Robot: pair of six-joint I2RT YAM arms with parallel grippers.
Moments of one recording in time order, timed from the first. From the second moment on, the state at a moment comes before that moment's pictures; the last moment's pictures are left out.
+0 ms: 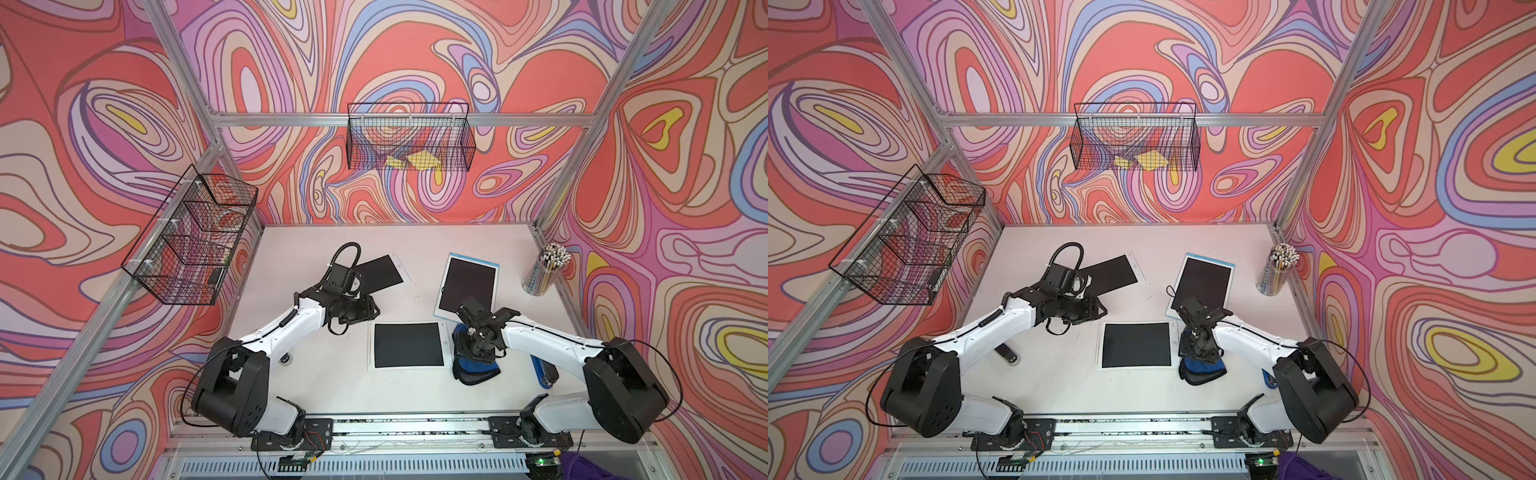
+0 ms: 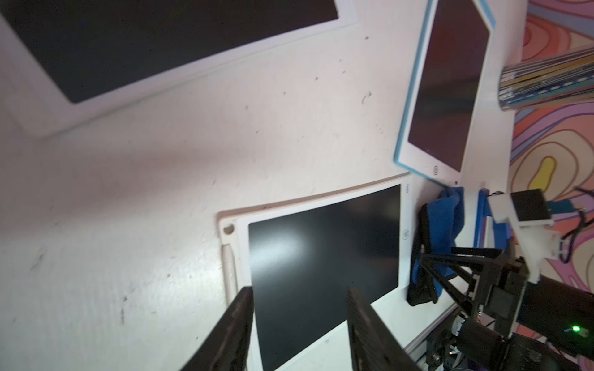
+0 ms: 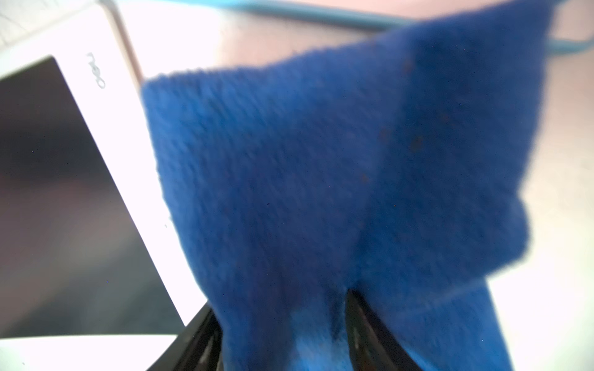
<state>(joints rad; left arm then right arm) -0.41 1.48 0.96 -0.48 0.38 -0.58 0.55 1.37 0.74 -0.78 -0.02 0.75</state>
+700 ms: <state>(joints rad) -0.55 2.08 1.54 -0.43 0.43 -0.62 0.35 1.68 1.20 -0.69 -0.08 0.67</state>
